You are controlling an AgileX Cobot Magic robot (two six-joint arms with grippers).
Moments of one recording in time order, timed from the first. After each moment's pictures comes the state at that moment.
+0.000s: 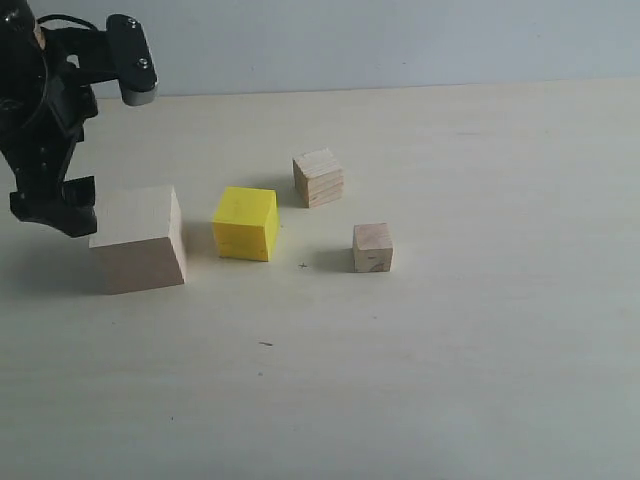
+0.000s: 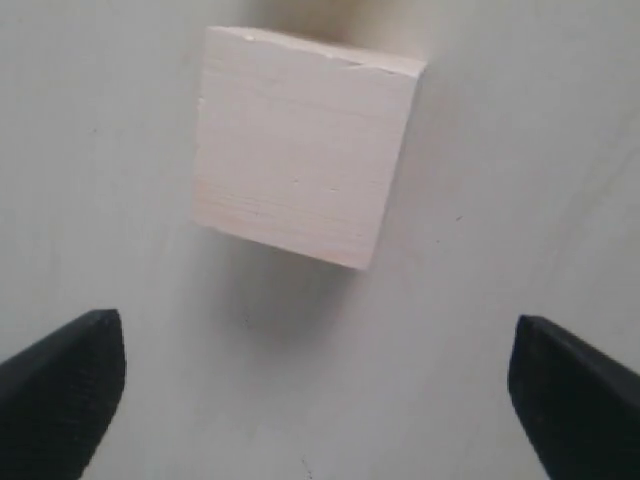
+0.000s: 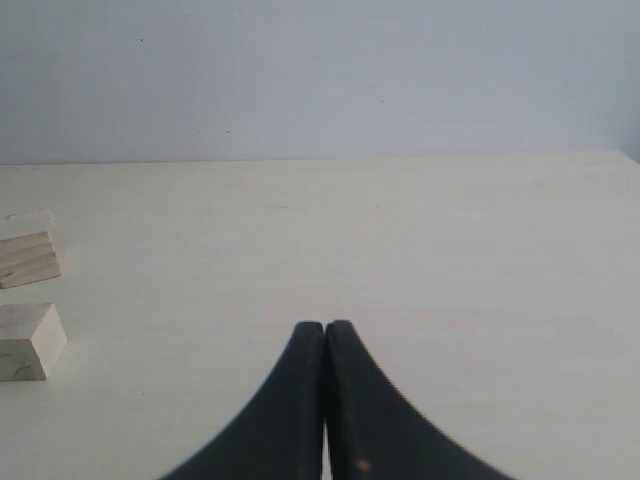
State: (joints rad) left arm -0.43 1.67 -1.31 0.16 1.12 0.80; right arm 0.06 0.01 0.00 -0.08 0.30 0.08
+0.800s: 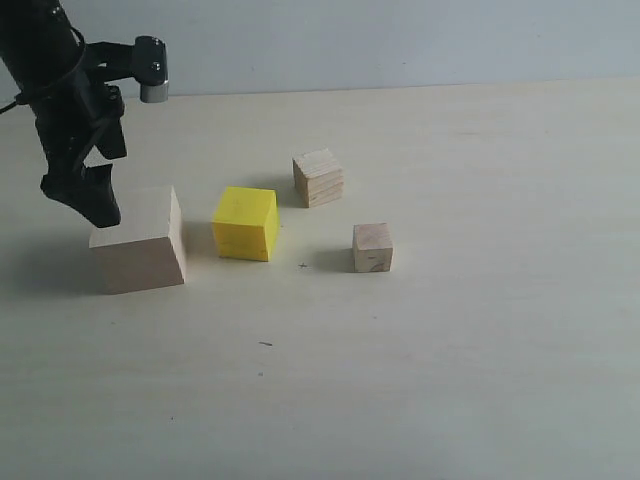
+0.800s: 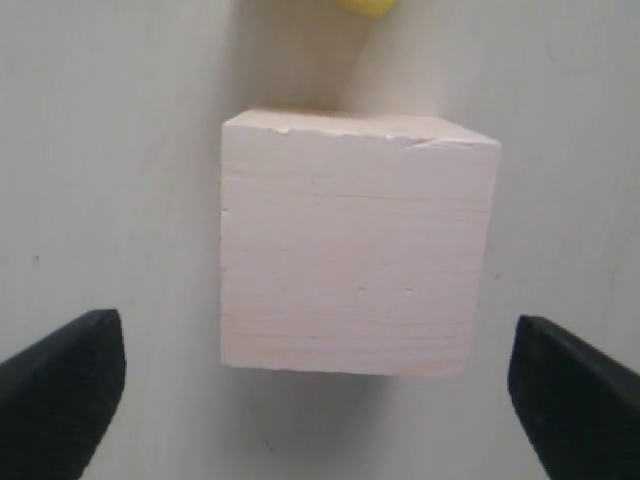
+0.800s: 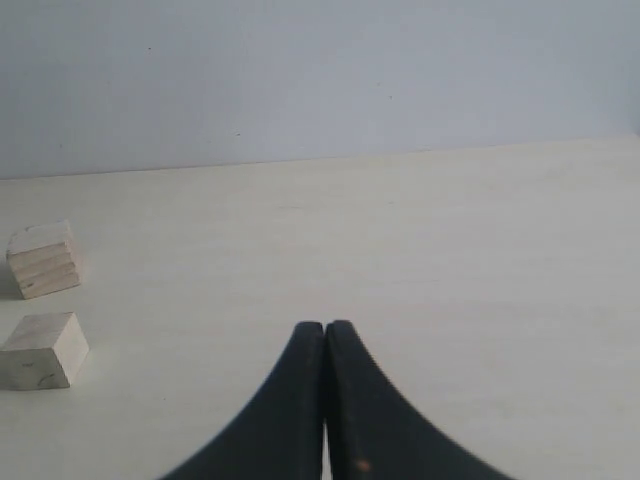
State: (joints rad) left arm -0.27 1.97 -1.57 -0.08 1.22 1.17; right arm 0.06 0.01 0.00 -0.03 0.30 0.08
